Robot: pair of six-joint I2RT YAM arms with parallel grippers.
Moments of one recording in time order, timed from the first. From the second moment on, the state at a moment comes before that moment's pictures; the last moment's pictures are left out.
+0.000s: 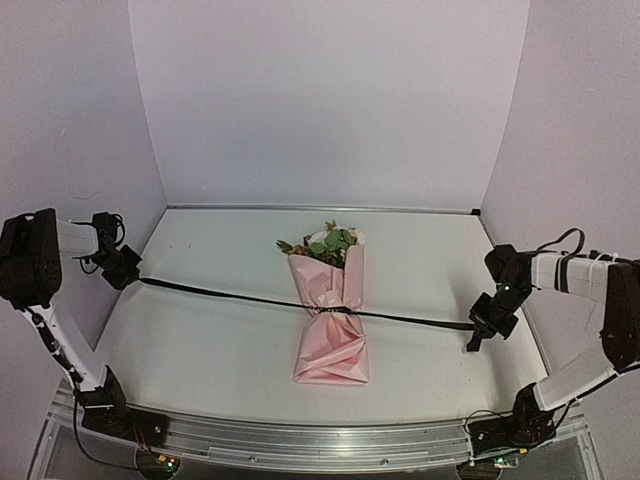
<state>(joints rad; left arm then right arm) 0.25 1.73 1.01 -0.32 0.08 -0.76 0.12 1.42 0.78 -0.81 -0.07 0.90</state>
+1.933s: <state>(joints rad) -0.80 1.73 0.71 0.37 0.04 -1.91 0.69 1.38 0.84 -0.48 0.13 0.14</state>
